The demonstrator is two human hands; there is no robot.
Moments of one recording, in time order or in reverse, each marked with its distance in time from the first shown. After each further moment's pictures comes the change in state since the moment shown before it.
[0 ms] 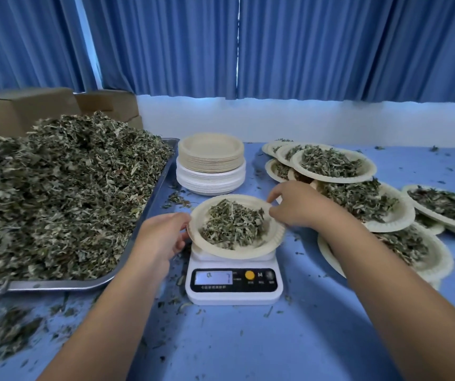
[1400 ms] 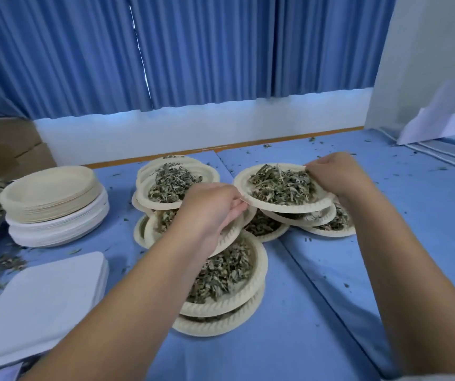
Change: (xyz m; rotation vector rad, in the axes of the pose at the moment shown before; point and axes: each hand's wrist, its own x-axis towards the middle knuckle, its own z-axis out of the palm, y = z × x) left_hand -0.132 0.023 0.308 -0.078 -0.594 0.063; right_hand -0.048 0.302 -0.123 0.588 0.634 0.485
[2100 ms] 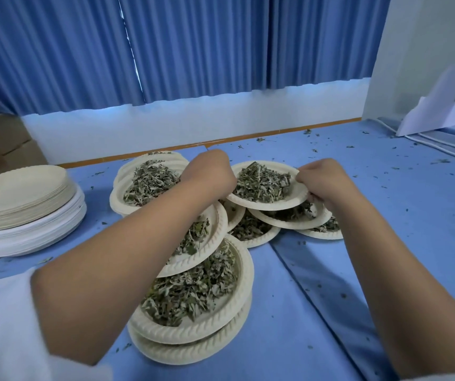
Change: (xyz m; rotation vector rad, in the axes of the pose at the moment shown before) left_hand 0.102 0.007 0.031 1.584 0.027 0.340; right_hand 0.025 0.026 0.020 -0.013 -0.079 0.181
